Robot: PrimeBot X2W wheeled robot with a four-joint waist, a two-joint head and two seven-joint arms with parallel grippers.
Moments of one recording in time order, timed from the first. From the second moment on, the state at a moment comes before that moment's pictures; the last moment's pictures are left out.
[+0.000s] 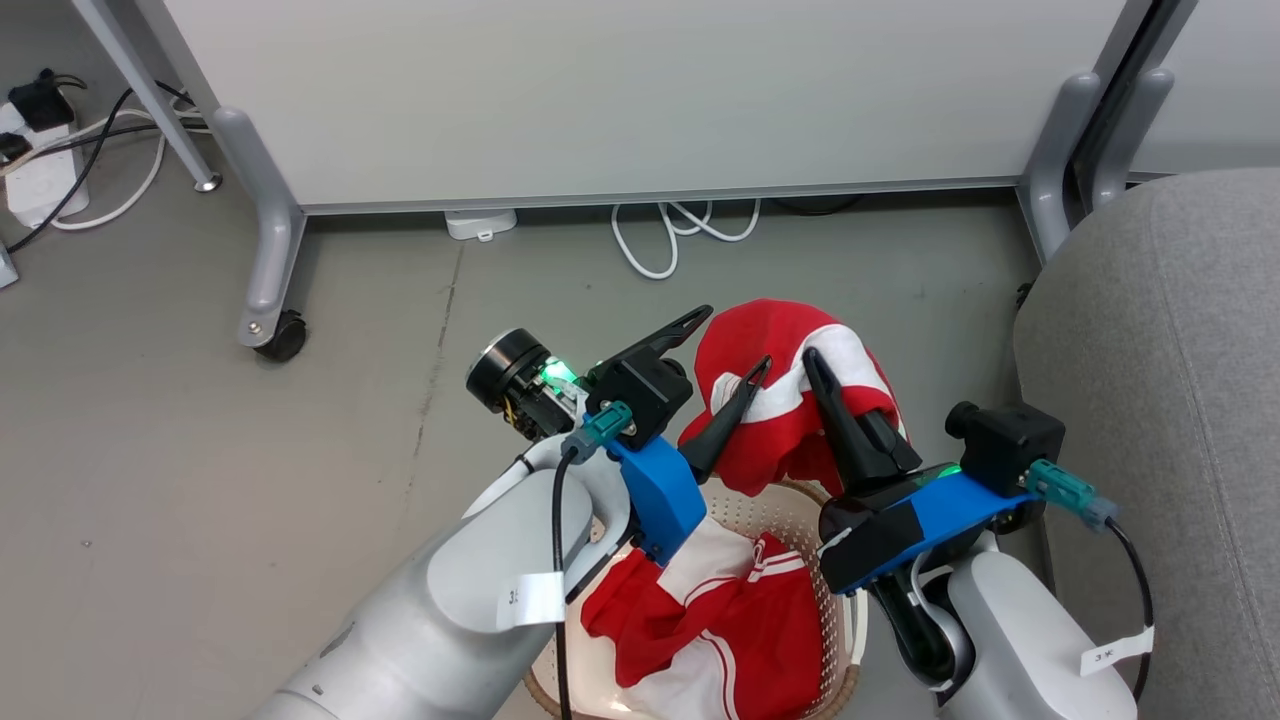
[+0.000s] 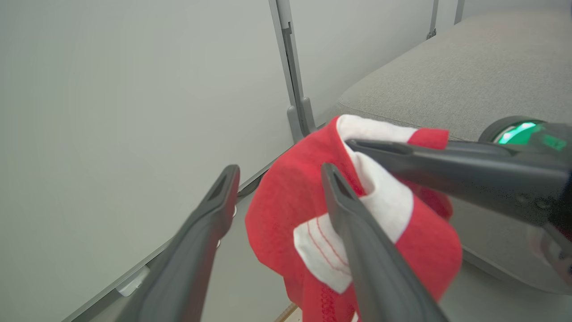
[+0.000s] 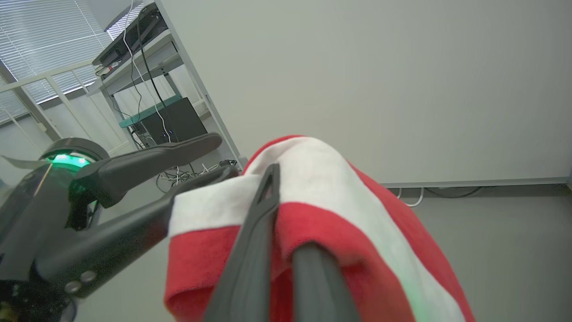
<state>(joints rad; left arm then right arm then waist) -0.79 0.06 -0.98 0.77 -0.47 -0.13 -0.26 -0.41 -0.05 0.34 0.45 0.47 0.13 -0.26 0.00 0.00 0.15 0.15</state>
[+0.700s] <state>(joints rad) -0.76 0.07 -0.98 0.74 -0.45 -0.13 -0.26 -0.41 -0.07 0.17 0.38 0.30 0.13 -0.26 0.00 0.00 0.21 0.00</state>
